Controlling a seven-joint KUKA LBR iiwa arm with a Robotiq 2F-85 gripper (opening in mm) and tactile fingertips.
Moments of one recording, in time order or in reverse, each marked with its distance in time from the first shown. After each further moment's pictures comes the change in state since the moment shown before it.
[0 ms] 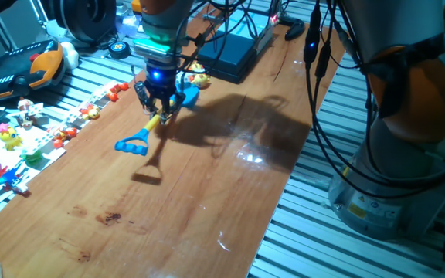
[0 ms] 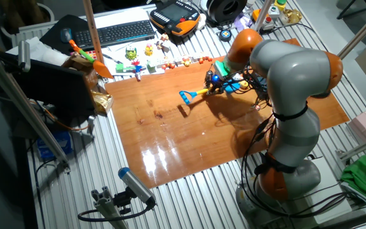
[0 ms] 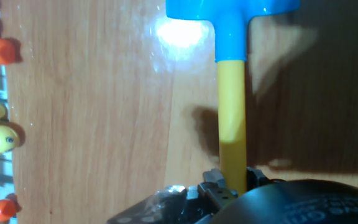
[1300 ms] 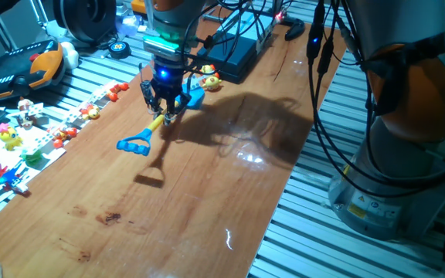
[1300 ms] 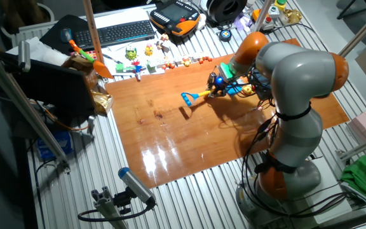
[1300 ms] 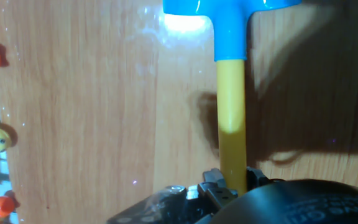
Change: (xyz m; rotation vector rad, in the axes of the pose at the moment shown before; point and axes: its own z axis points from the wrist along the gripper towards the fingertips) arm 0.013 -0.009 -0.006 -0.023 0.058 0.079
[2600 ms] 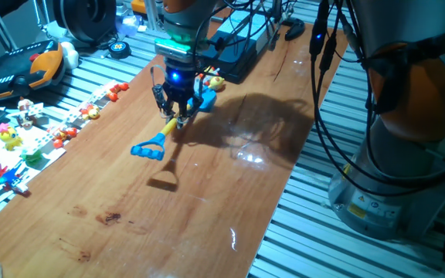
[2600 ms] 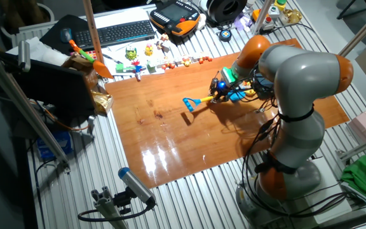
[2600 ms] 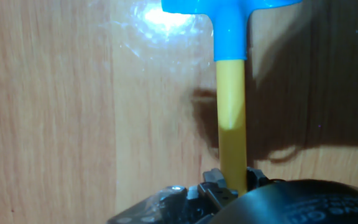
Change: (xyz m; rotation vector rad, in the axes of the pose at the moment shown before) arm -0.010 -0.040 -0.008 0.060 0.021 -0.022
